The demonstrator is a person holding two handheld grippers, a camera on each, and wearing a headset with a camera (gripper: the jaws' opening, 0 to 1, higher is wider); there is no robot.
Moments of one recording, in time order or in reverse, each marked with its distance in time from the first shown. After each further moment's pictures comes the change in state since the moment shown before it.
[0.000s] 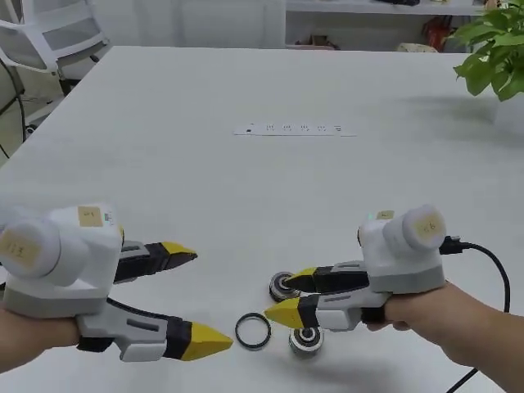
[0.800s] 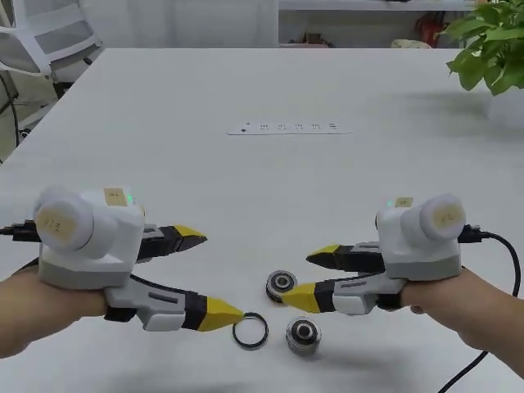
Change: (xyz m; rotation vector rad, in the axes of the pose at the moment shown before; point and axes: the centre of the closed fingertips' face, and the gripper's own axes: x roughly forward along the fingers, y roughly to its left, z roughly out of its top) left arm 0.026 0.024 0.012 0.023 0.009 0.013; right arm -0.021 -0.034 0.003 -0.056 -0.020 -0.114
